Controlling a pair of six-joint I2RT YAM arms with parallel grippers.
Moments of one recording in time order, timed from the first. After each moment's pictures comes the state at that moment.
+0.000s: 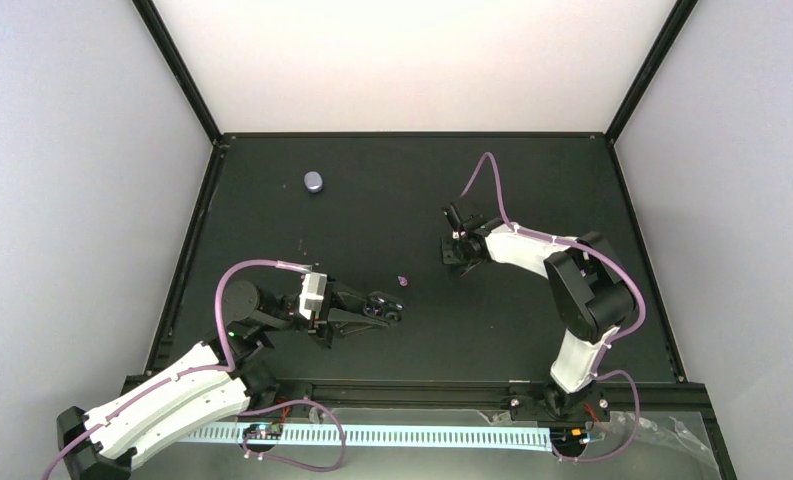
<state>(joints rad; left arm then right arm) -0.84 0.57 0.44 0.43 0.74 -0.31 0.56 1.78 1.04 -0.39 0.05 0.47</state>
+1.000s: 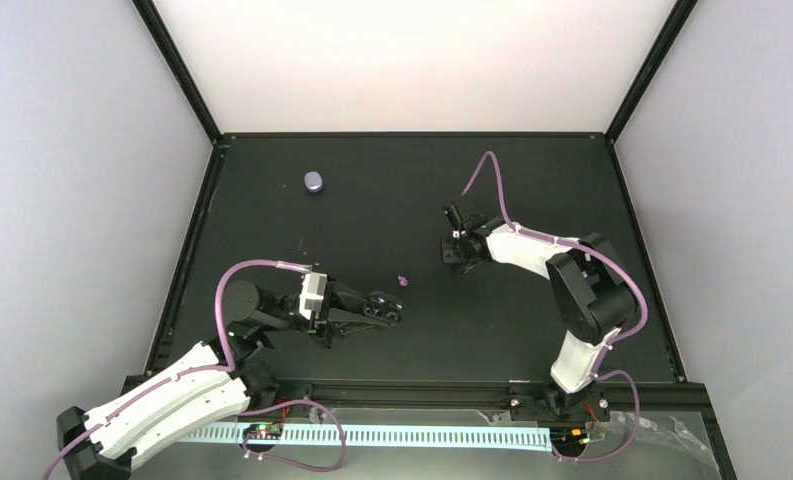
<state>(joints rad) -0.84 0.57 0.44 0.43 0.74 -0.31 0.56 1.77 1.04 -0.38 0.05 0.47</state>
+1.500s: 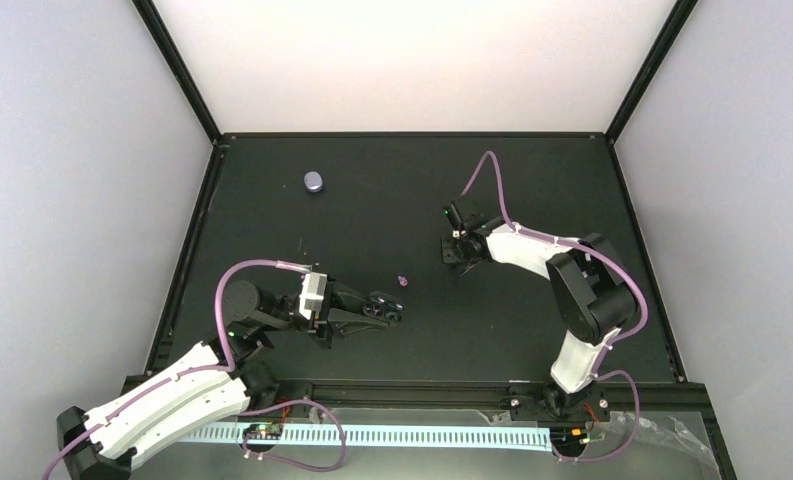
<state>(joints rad) -0.84 0.57 0.44 0.43 0.74 -0.31 0.56 1.77 1.04 -0.38 0.05 0.47</state>
